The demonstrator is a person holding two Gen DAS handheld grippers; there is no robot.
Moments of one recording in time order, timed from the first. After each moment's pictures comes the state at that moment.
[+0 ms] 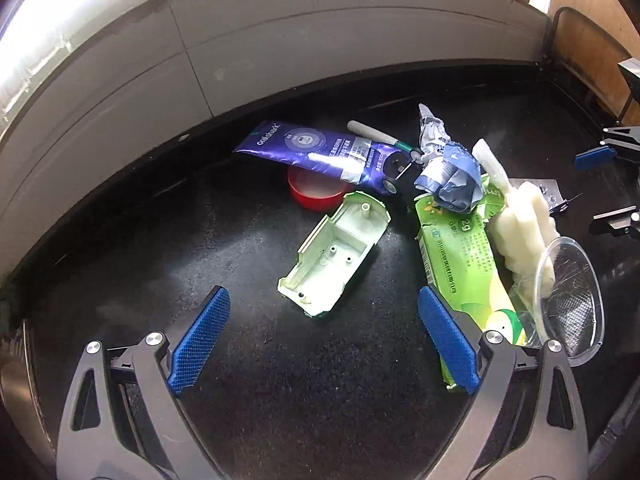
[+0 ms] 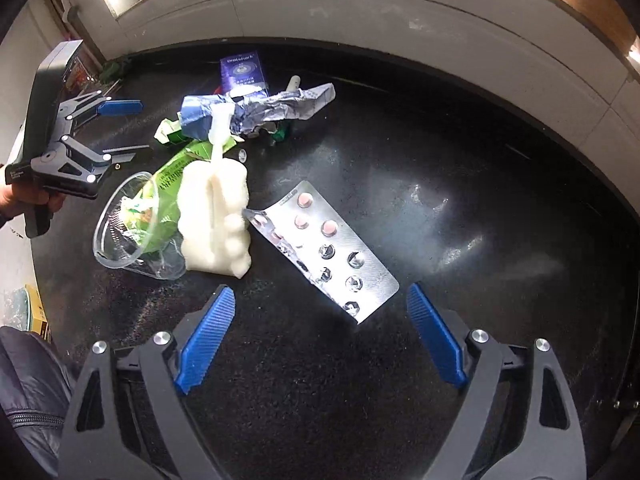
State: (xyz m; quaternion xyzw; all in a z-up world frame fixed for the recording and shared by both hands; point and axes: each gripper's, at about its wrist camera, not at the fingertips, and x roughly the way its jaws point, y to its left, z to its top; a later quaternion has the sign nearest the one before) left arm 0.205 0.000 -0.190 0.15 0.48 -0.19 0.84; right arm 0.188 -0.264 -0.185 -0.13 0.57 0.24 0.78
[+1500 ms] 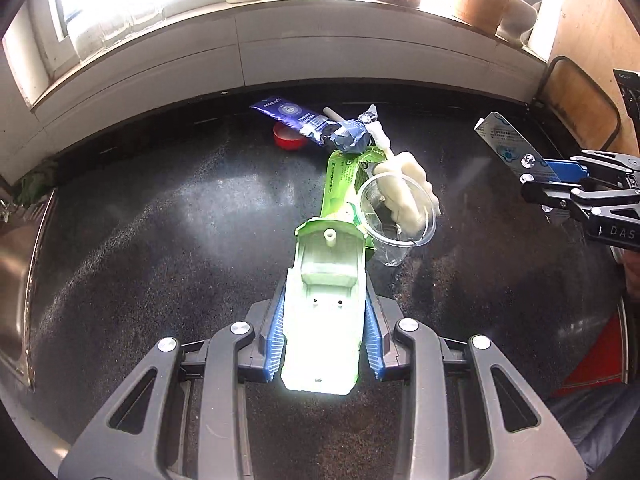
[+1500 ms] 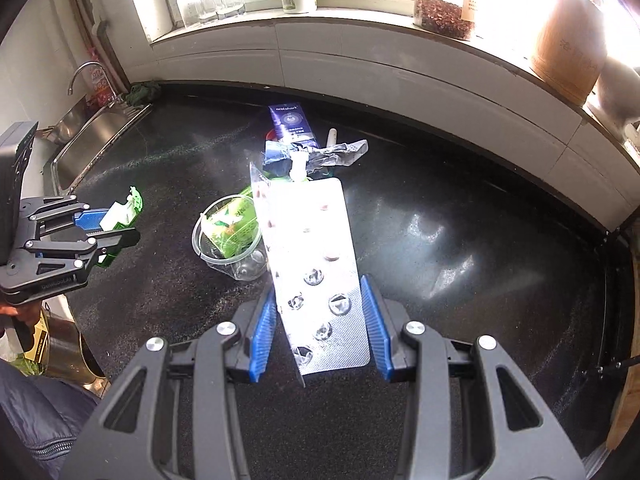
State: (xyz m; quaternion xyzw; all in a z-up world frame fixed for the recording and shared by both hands) left arm 0.053 -0.021 -0.113 0.04 0.50 -0.09 0.86; right arm 0.110 -0.242 -0.091 -0.11 0.49 0.23 0.83
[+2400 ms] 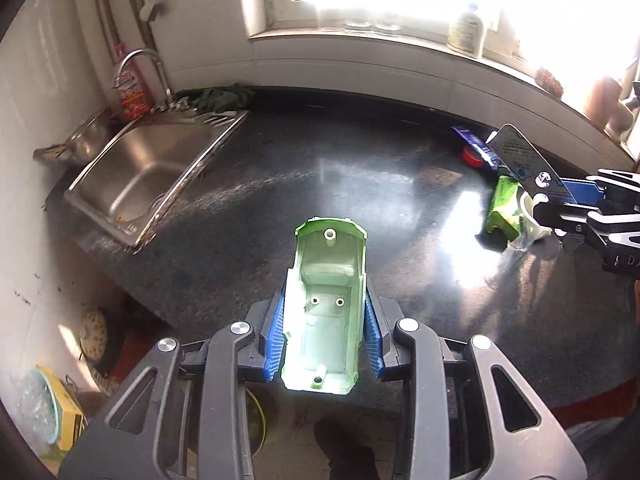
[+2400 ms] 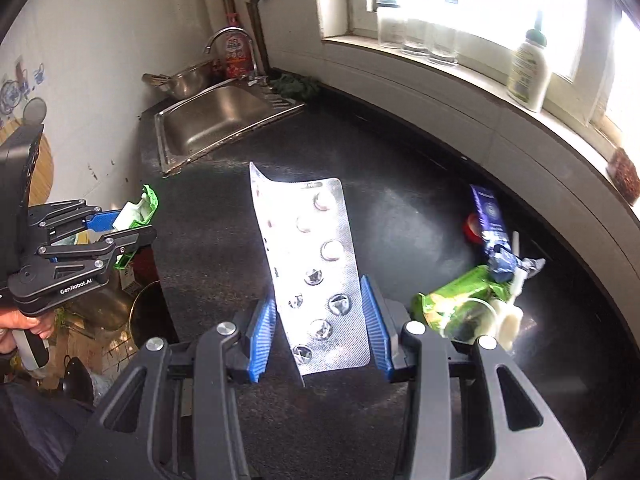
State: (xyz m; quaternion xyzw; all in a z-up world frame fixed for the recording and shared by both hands) left arm -0.101 0.144 -0.069 -0.06 0.45 0.16 0.87; right arm 0.028 -0.021 -0.058 -0.19 0.42 0.45 0.76
